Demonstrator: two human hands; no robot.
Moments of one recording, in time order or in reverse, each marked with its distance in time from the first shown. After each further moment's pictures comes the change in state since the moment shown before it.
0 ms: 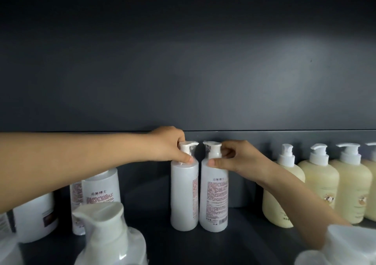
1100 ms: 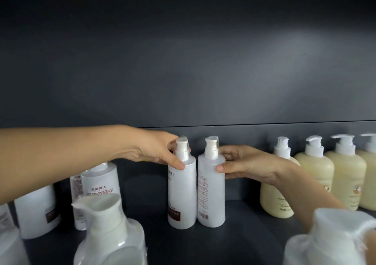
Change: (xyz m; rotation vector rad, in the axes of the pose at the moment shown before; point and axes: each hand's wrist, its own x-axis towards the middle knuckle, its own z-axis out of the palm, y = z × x) left_hand -0.012 -0.011 -0.001 -0.590 -0.445 -0.033; right_hand -0.014 0.014 -0.016 0.299 -0.380 0.186
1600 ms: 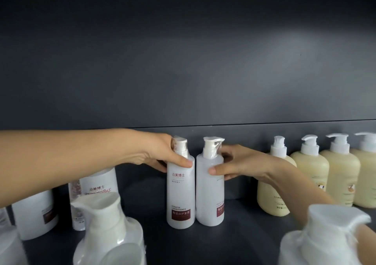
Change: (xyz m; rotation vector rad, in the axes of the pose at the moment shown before) left_hand 0.004 0.004 0.013 0.011 0.158 -0.123; right_hand -0.004 -0.010 0.008 -0.194 0.069 0.027
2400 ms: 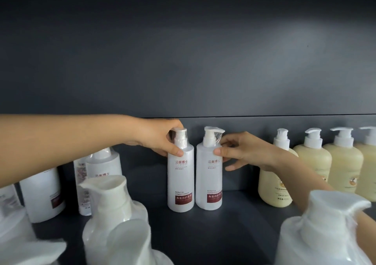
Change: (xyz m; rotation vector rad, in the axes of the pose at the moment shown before) left_hand -0.010 0.003 -0.013 0.217 0.015 0.167; right_hand -0.001 0.000 -0.006 0.007 0.113 -0.021
